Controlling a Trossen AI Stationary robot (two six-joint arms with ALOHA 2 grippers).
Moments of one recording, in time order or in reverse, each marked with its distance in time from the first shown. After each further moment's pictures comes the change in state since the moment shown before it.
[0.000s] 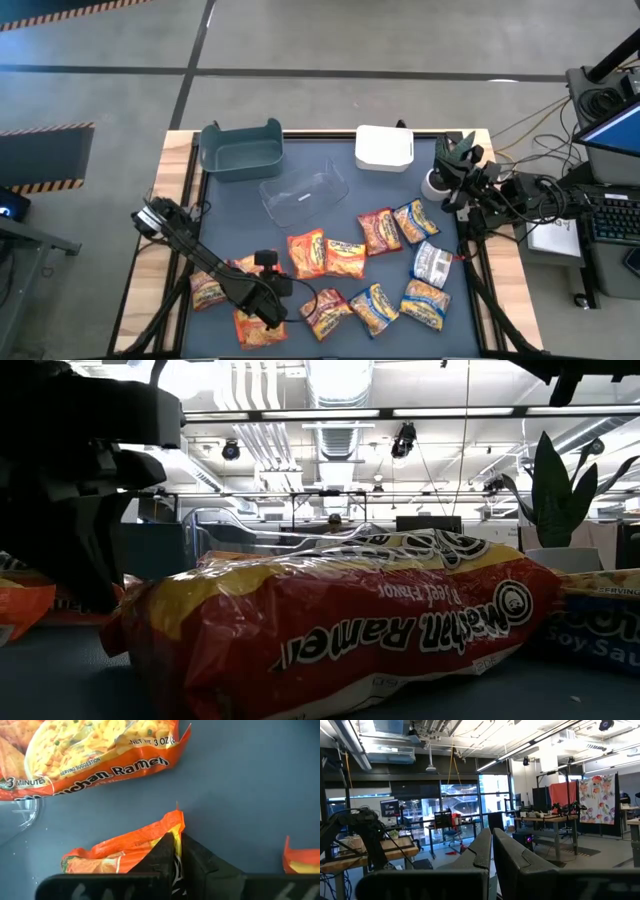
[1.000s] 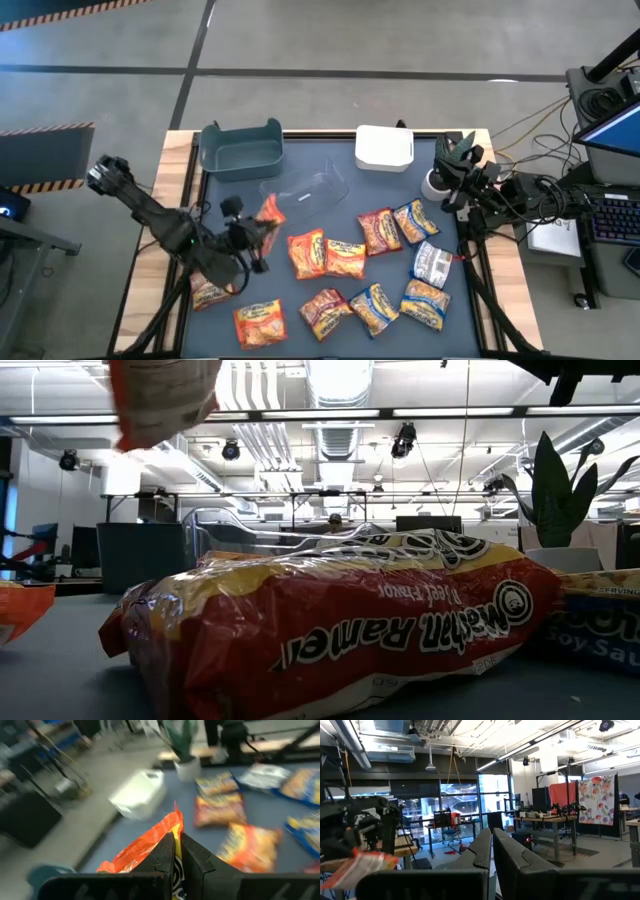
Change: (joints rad) left arm 0.055 -0.628 0.001 0.102 -0.626 0.289; right arm 0.000 0.000 0.000 -0.003 0.000 -0.008
